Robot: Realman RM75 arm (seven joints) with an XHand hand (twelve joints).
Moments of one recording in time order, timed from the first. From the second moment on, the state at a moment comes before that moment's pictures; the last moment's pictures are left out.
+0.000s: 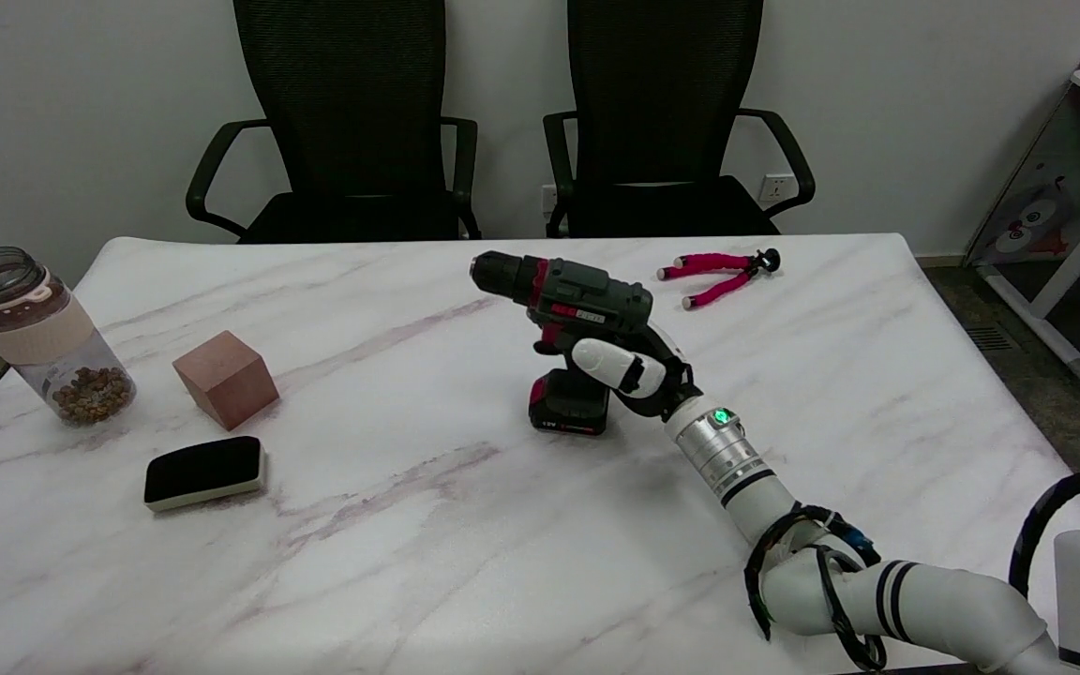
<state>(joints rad) 0.32 -1.09 0.55 -0.80 -2.11 1.00 1.68</state>
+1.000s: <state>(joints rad) 0.34 -1.10 0.57 -0.78 -2.11 0.95 1.68</state>
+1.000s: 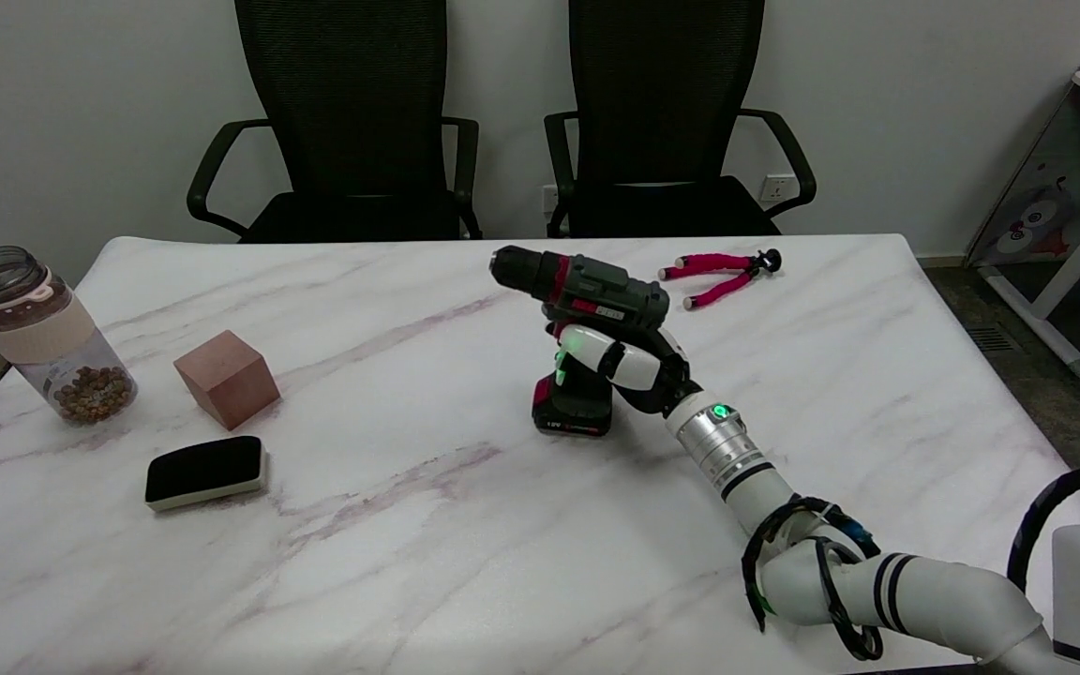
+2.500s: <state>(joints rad) 0.39 -1.12 0.57 -0.78 -2.11 0.90 1.68</state>
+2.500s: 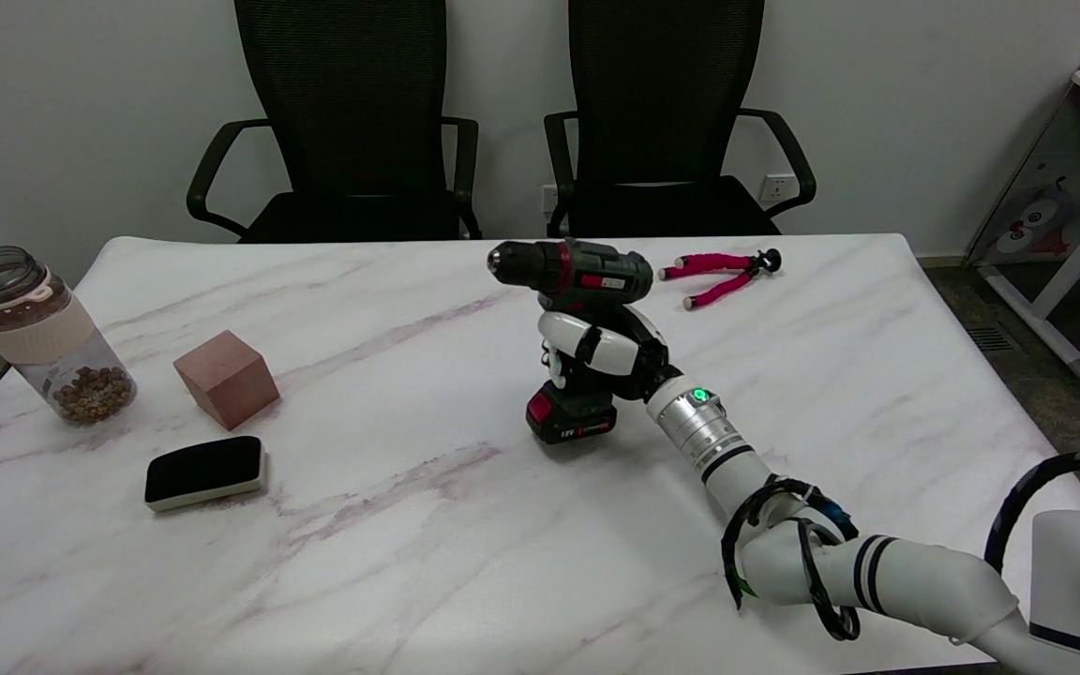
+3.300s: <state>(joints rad) 0.46 -1.13 0.58 -0.87 -2.11 0.82 1.55</state>
